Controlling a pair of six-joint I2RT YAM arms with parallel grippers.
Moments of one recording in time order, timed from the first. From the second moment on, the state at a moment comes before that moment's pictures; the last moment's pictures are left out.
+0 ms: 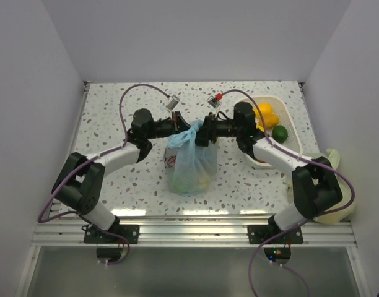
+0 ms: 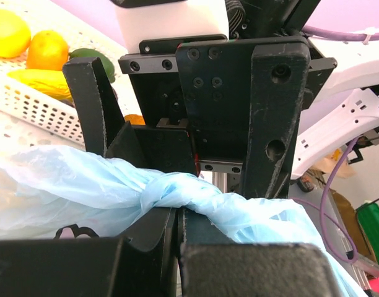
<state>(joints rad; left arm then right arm) -0.47 1.59 0.89 0.81 0.94 -0.72 0.47 1.54 0.98 0.35 -0.95 0.60</state>
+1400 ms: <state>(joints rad) -0.50 1.71 0.74 1.21 0.91 -1.04 0.35 1.53 1.32 -0.75 -0.95 -0.20</state>
